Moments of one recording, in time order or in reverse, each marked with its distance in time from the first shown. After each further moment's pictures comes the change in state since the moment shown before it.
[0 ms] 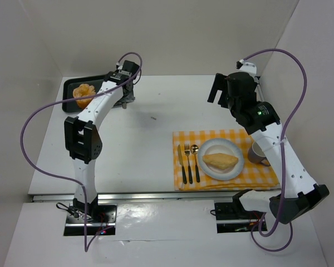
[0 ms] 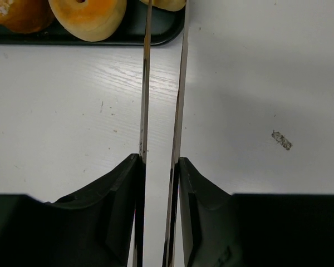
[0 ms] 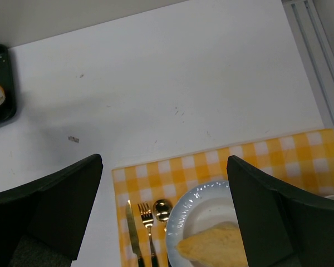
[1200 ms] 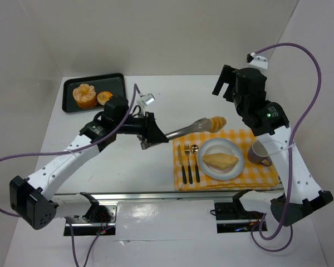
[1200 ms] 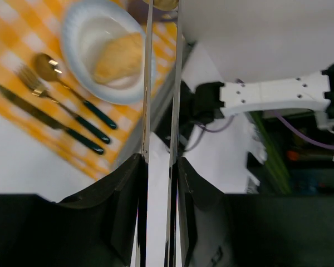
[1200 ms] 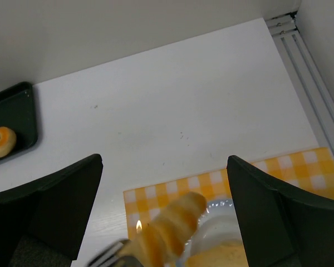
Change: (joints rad) left arm -0.203 -0.853 -0.843 0.597 1.170 -0.100; right arm 0.000 -0.014 0.081 0.021 0.037 -0.005
